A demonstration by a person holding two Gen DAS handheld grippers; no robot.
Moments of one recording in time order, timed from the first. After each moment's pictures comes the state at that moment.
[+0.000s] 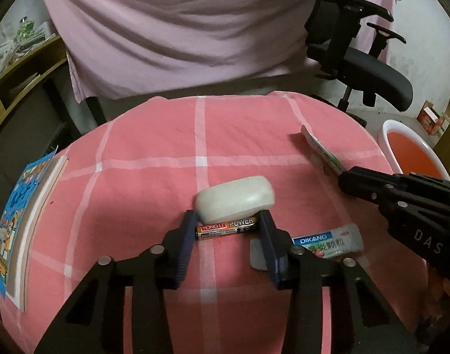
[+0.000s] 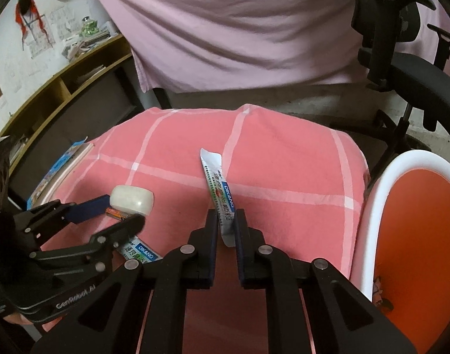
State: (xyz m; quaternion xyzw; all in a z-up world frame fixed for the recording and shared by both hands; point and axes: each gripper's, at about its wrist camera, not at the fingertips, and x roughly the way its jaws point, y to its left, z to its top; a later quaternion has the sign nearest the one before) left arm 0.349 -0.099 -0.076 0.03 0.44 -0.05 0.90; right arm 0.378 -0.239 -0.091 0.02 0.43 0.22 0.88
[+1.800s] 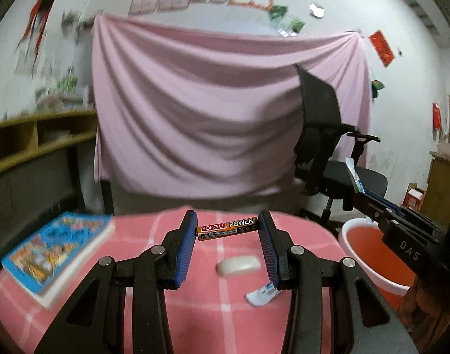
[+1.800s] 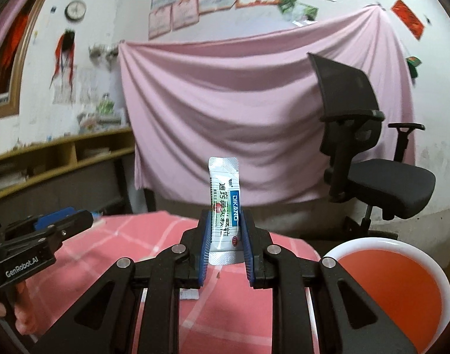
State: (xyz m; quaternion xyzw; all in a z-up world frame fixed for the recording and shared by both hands) left arm 0.235 -0.064 0.004 -0.02 0.14 -0.06 0.99; right arm 0.282 -0.267 -0.031 0.02 0.11 0.17 0.98
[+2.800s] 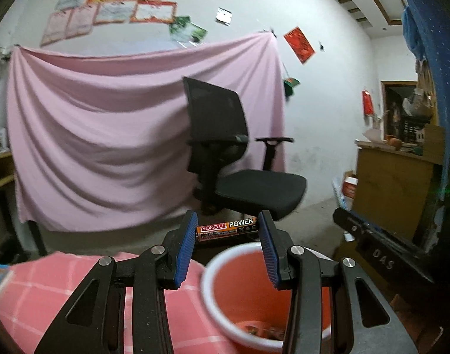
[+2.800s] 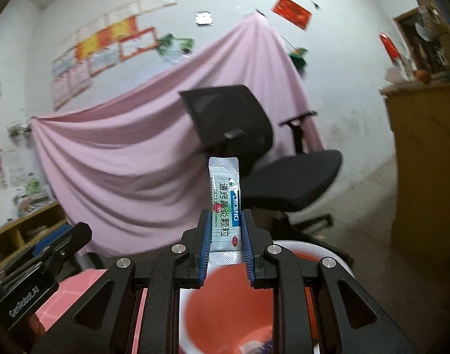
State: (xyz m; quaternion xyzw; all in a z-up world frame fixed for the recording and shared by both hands) left arm 0.240 -0.271 0.055 0.03 0.11 -0.24 0.96; right arm 0.241 -0.442 -0.007 0.16 0.09 -0.04 0.98
